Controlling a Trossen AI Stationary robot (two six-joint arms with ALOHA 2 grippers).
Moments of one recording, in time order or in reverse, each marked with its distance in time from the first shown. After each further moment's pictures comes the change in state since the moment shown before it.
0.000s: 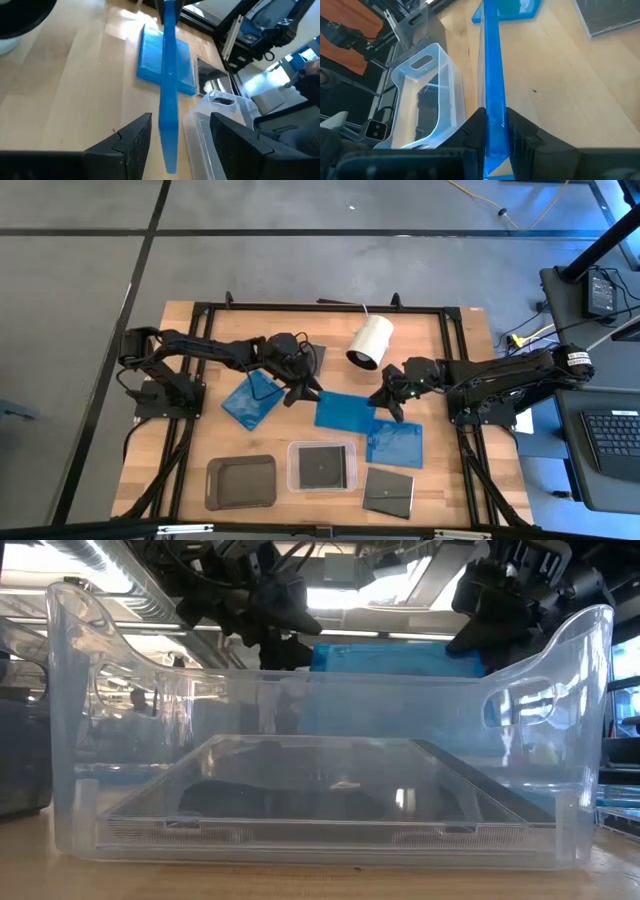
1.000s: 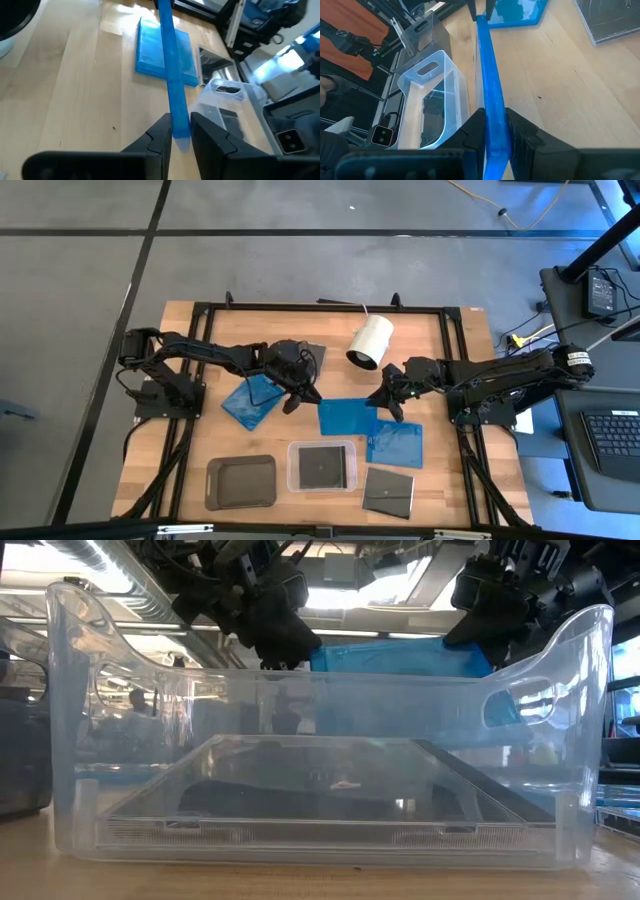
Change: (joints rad) left arm -0.056 0.008 0.000 -0.029 -0.072 0.079; right arm 0.000 0.000 0.000 0.033 0.000 0.014
